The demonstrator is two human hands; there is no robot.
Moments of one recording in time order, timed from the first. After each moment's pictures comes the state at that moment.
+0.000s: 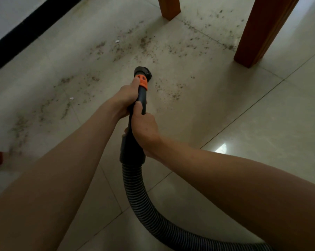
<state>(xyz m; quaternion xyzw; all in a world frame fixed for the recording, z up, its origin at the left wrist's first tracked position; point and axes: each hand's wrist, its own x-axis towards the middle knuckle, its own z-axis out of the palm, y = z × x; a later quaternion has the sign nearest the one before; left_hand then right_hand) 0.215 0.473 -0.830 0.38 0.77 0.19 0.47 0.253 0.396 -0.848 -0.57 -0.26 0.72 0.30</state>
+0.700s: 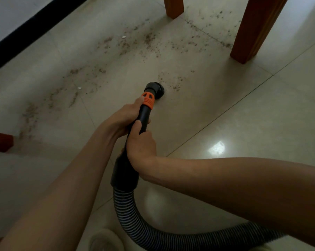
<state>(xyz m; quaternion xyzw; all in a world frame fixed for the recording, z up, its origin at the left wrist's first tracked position) 0.207 0.373 -0.810 0.37 0.75 0.16 0.52 0.250 0.302 -0.825 -0.63 -0.28 0.68 0.26</state>
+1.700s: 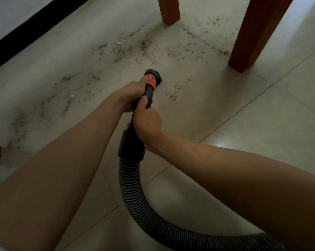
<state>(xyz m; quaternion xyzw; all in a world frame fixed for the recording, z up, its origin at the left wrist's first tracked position) 0.236 0.459 -0.806 0.40 0.75 0.15 0.50 0.264 0.393 -0.838 -0.64 -0.31 0.64 0.30</state>
